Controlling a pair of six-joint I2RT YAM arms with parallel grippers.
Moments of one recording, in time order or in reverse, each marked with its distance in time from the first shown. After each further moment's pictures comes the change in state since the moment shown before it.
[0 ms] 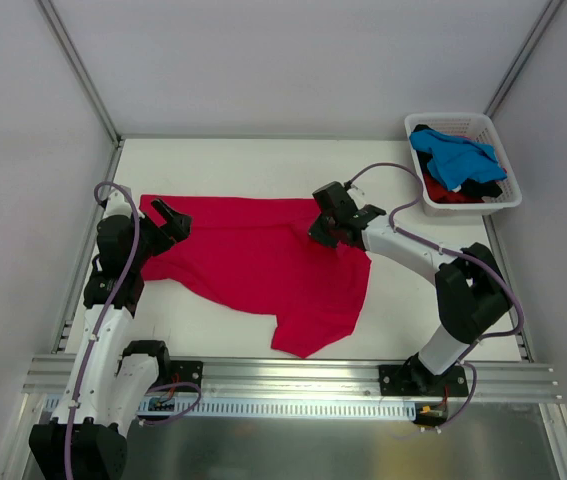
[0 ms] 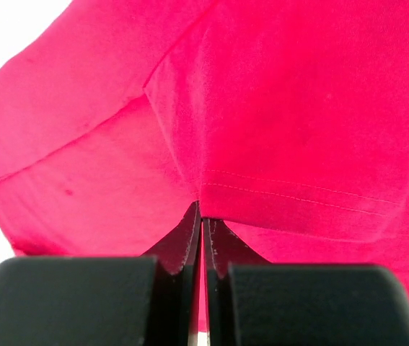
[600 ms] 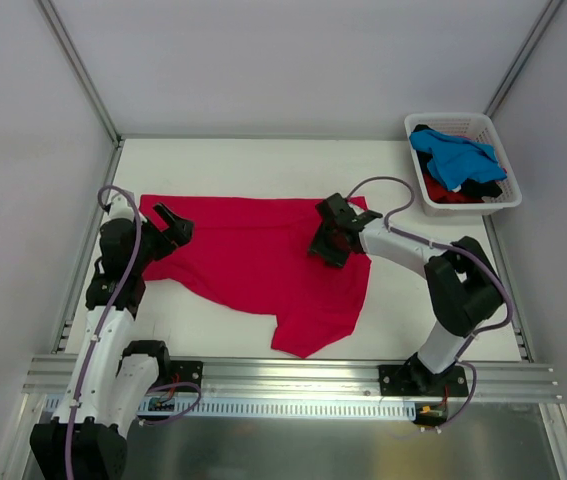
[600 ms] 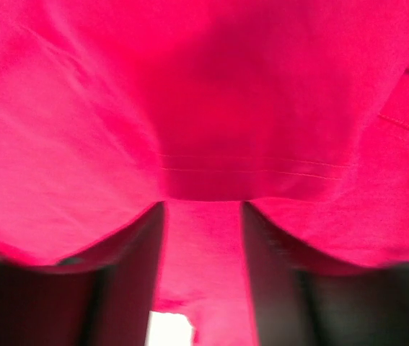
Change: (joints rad) left arm -0.001 -0.019 -0.041 -0.010 0.010 -0.006; right arm -0.029 0.030 -0.061 -0.076 -0.113 -0.061
